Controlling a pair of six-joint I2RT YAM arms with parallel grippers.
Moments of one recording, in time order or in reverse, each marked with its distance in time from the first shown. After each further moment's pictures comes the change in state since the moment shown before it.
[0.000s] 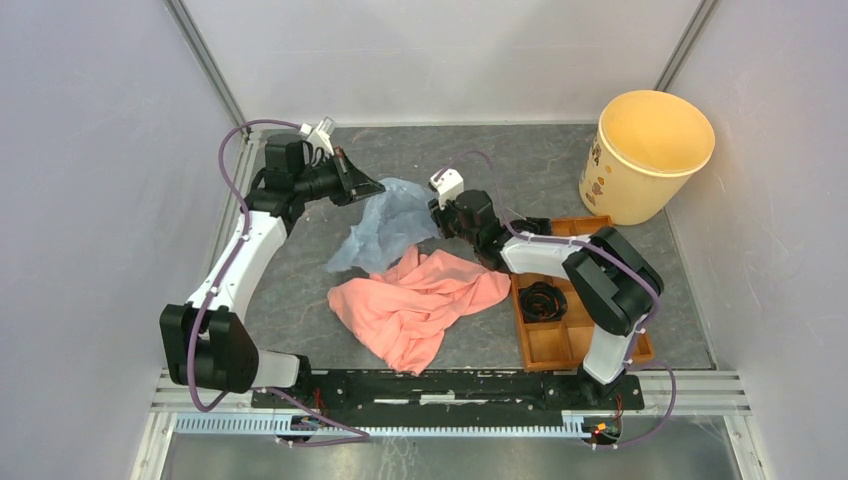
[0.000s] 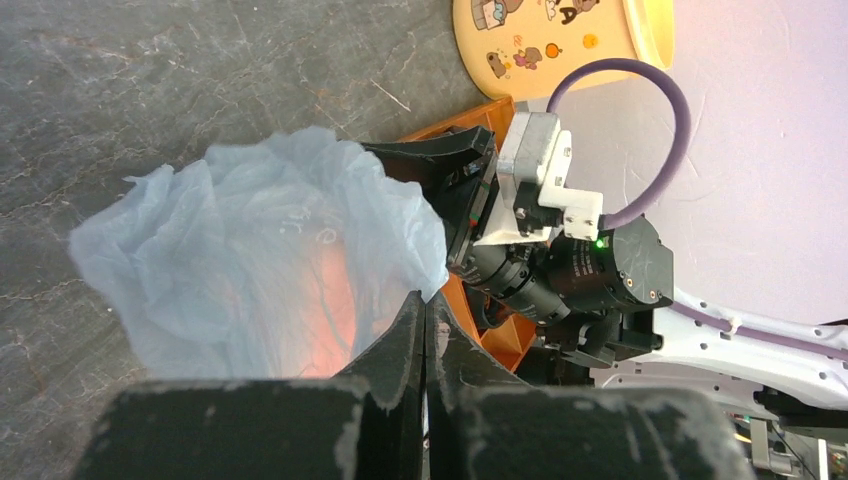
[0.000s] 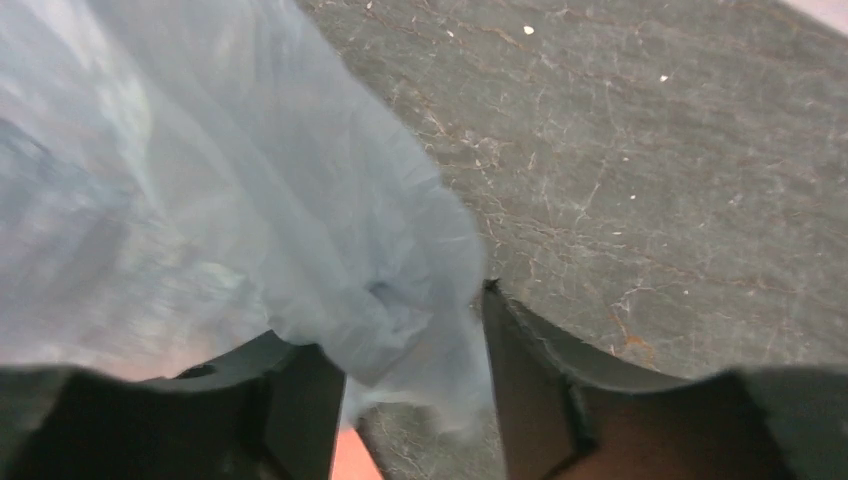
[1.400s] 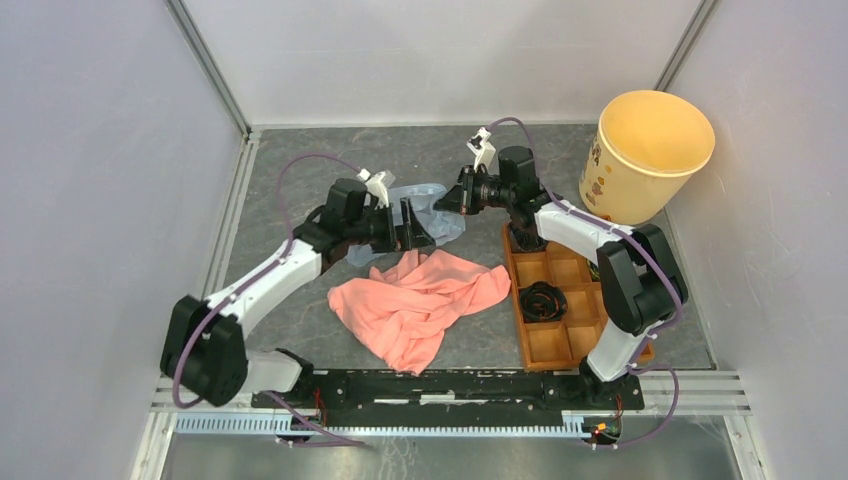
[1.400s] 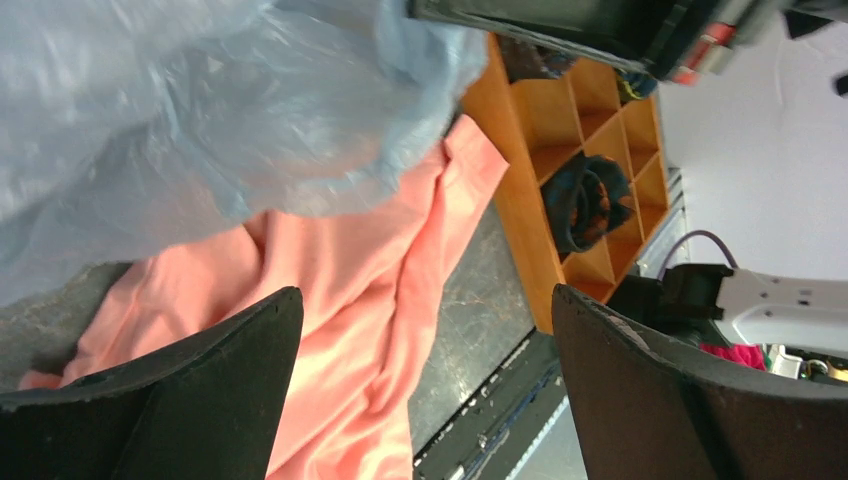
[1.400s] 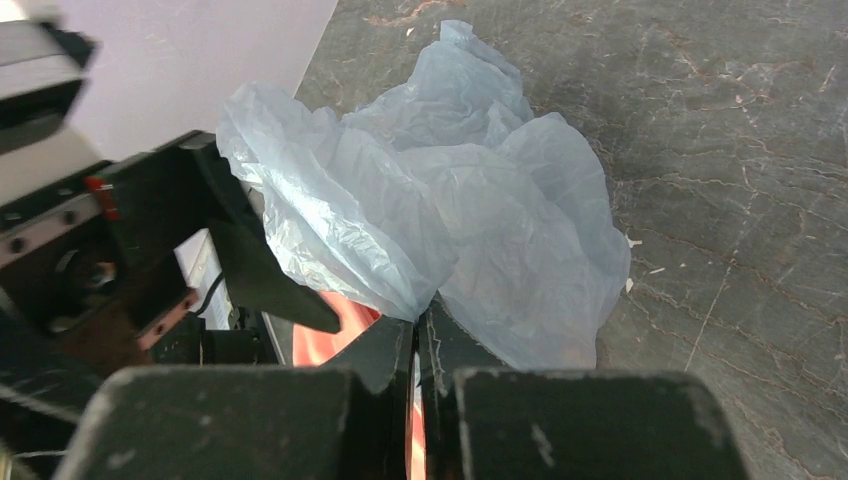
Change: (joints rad) left arm -0.342 -0.079 -0.262 0.080 -0.271 0.032; right arm -0.268 -0.067 0.167 -0.285 -0.790 0.592
